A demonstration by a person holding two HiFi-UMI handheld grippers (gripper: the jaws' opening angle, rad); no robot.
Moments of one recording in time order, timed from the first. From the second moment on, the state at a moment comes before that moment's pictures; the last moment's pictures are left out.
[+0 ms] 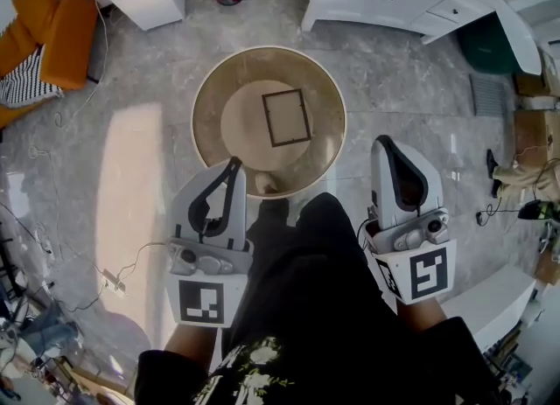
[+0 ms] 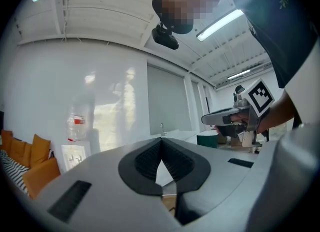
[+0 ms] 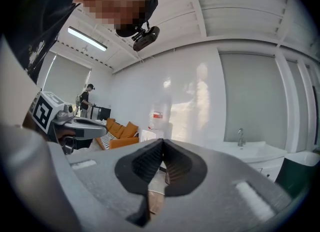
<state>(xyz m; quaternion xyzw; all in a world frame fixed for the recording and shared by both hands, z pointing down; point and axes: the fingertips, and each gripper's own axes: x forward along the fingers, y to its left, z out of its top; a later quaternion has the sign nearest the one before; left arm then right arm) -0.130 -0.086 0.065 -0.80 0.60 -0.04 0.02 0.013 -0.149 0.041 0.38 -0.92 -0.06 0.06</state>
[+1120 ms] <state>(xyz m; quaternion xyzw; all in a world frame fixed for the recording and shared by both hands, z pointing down) -0.128 -0.203 0.201 -0.76 0.63 -0.10 -0.09 -0.014 -0.248 0.208 0.25 -0.96 0.04 0.12</state>
